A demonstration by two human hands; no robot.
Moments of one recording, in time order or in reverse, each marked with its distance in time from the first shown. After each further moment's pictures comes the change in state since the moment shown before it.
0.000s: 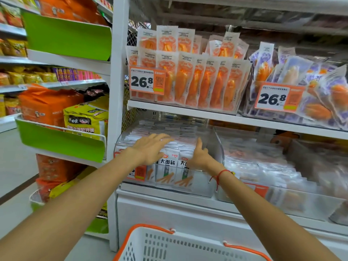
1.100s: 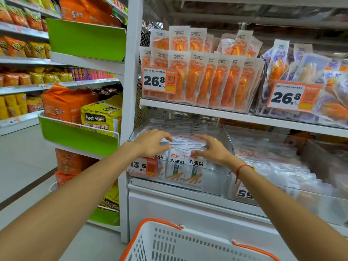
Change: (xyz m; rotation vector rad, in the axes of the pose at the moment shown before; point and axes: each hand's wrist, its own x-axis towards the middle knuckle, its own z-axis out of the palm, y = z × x) left_hand -0.017 -0.024 -0.007 -0.306 0.097 -0.092; right_hand 0.012 0.017 -0.015 0.042 0.157 -0.407
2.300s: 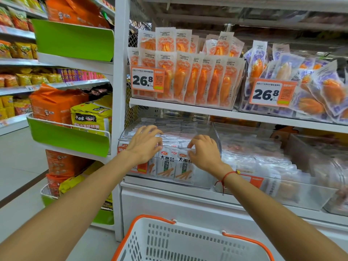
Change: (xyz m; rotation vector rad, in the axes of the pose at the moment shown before) left_hand -0.011 0.021 0.018 0.363 0.187 0.081; right_hand -0.038 -0.015 0.011 -0.439 0.231 -0.046
